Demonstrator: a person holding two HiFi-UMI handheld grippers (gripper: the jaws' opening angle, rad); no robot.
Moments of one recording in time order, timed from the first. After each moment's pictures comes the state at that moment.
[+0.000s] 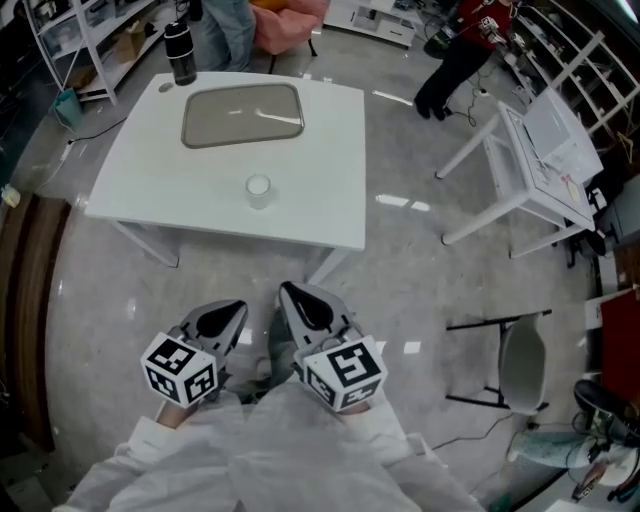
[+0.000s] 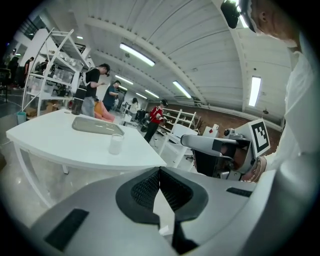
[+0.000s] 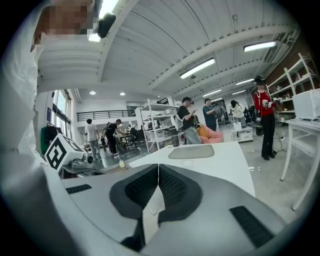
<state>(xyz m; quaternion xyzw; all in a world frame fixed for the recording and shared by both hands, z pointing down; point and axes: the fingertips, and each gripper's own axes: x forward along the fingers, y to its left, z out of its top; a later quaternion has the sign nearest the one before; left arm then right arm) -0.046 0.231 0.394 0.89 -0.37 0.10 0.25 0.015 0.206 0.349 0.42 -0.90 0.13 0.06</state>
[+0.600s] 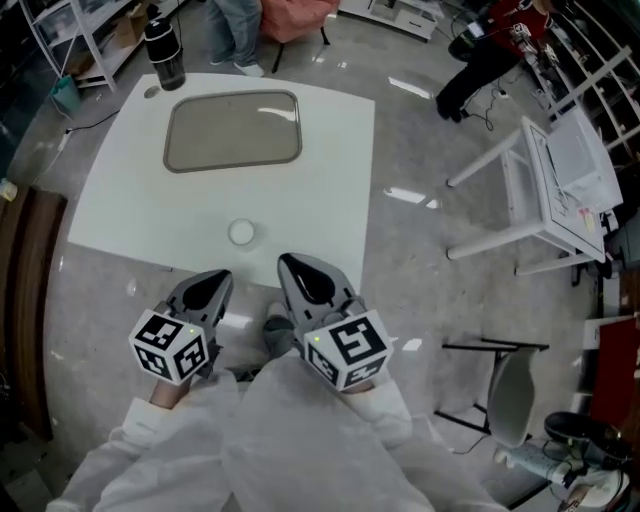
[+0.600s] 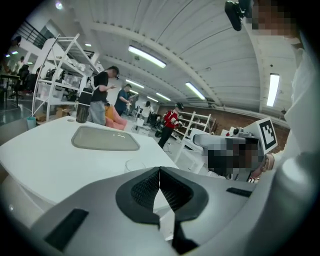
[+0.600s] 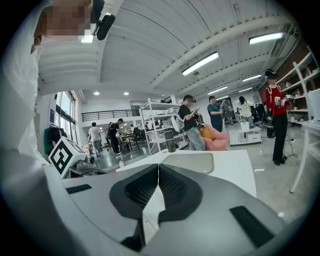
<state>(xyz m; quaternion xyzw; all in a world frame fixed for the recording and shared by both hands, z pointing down) -0.037 0.039 0.394 0.86 -0.44 0.09 0.25 0.045 0.017 0.339 0.38 -0.91 0.13 0.07</state>
